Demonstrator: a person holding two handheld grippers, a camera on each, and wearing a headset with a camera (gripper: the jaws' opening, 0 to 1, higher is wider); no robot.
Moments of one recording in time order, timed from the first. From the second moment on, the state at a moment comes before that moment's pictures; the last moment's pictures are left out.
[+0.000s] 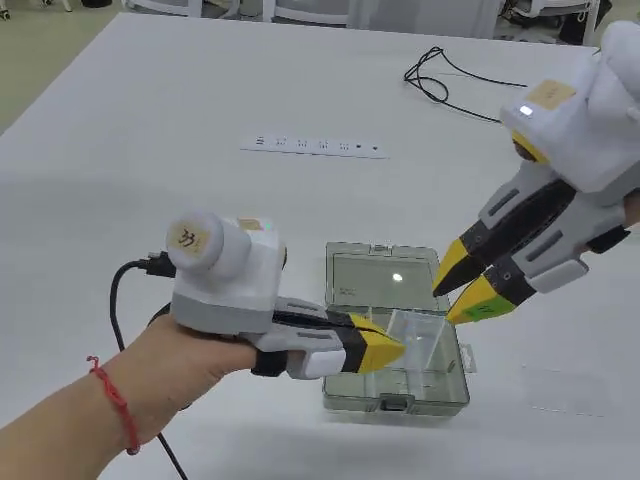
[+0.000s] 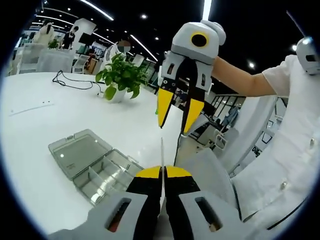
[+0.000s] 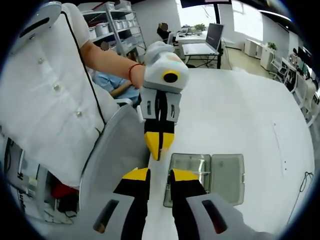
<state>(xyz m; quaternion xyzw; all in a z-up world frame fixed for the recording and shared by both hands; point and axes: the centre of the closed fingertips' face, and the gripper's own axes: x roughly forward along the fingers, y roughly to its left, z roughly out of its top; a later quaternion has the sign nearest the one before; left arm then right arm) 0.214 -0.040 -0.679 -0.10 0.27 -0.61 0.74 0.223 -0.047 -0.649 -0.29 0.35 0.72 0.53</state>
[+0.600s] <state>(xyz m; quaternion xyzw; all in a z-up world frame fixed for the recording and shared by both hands) 0.209 -0.044 -0.678 -0.08 0.24 -0.62 0.74 0.213 -0.039 -0.669 -0.30 0.35 0.73 0.50</state>
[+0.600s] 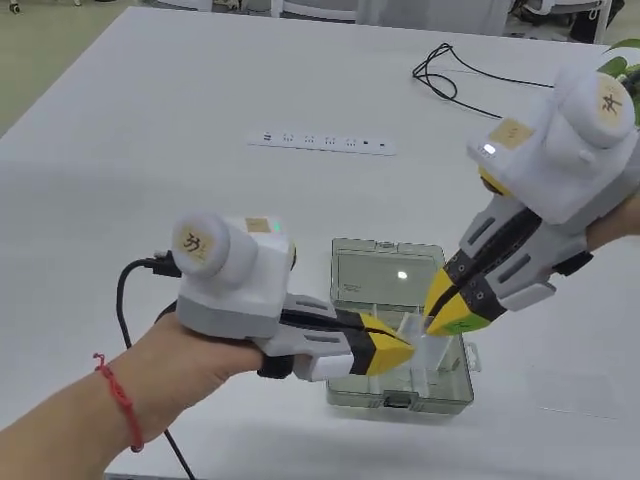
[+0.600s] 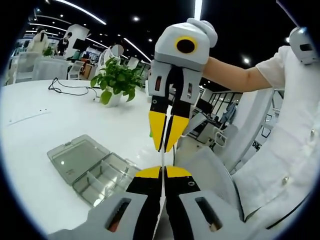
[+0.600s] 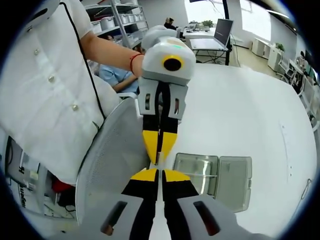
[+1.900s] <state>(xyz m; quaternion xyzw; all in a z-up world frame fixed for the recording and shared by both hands) 0.225 0.010 -0.722 0.00 0.24 -0.54 0.80 0.263 -0.055 -0.723 -0.34 0.37 0.65 0.57</state>
